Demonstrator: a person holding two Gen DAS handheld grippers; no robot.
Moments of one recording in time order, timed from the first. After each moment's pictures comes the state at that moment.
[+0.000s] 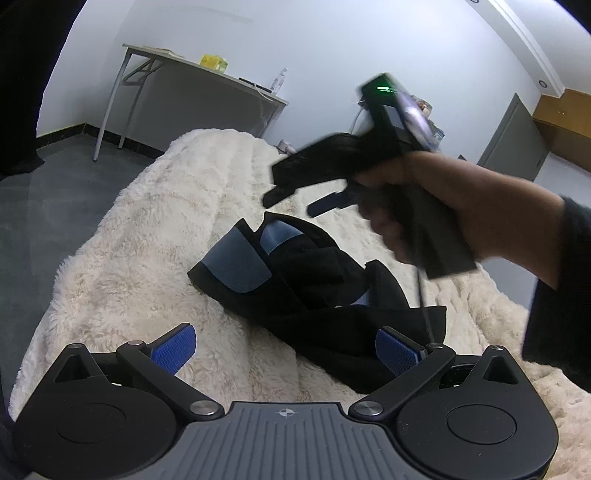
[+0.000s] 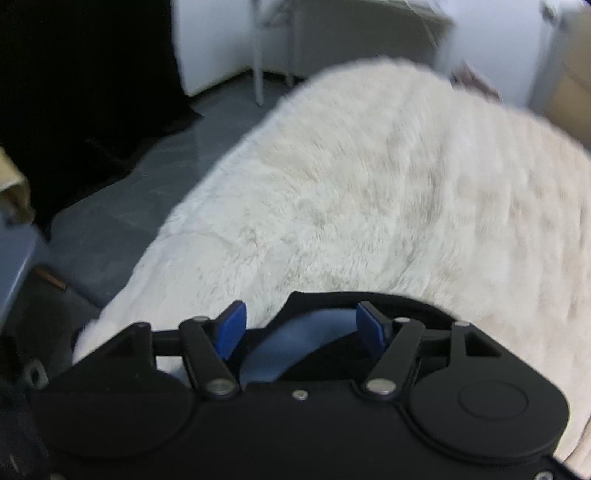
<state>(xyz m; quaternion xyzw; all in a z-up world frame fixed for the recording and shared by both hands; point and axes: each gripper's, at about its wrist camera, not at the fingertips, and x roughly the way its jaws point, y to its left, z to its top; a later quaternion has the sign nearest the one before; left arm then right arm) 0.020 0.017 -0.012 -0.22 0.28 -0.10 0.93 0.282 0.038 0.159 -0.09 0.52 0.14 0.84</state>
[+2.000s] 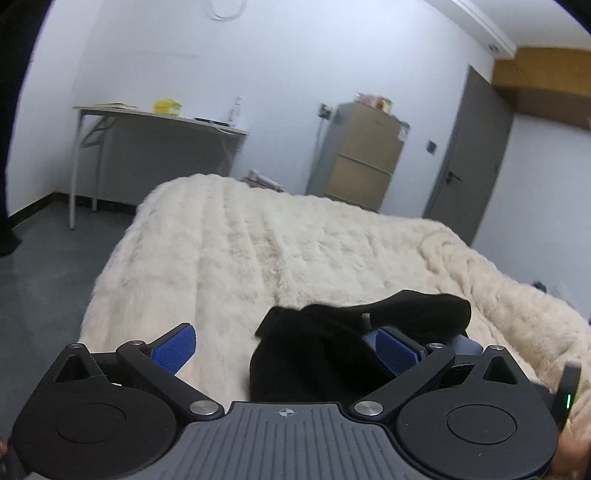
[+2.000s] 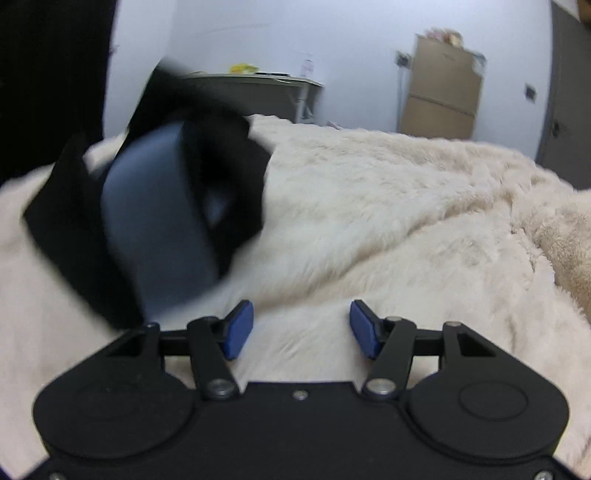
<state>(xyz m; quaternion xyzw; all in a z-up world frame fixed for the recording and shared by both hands) 0.086 0.007 0.033 -0.09 0.23 -0.15 0.96 0.013 -0.276 0.045 -0.10 0.26 0.06 0.96</state>
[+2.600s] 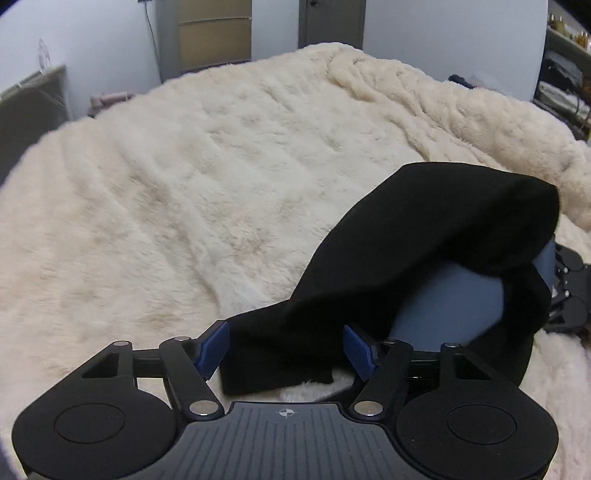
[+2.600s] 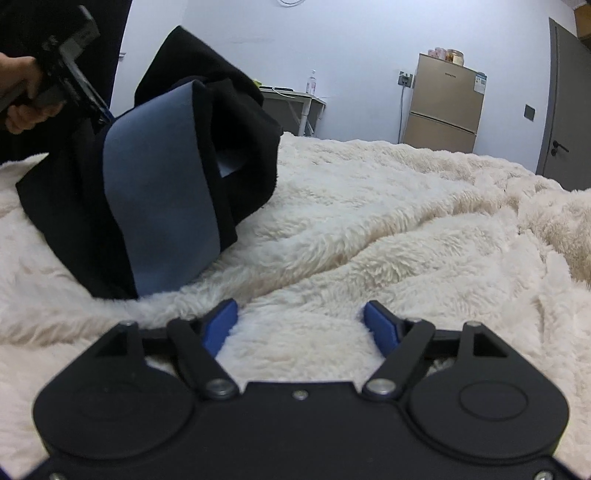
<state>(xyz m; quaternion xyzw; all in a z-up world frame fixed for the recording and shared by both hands) 0.290 -0.082 -0.034 0.13 0.38 -0.34 0.85 0.017 -0.273 0.021 -0.11 0.23 0.06 0.97</state>
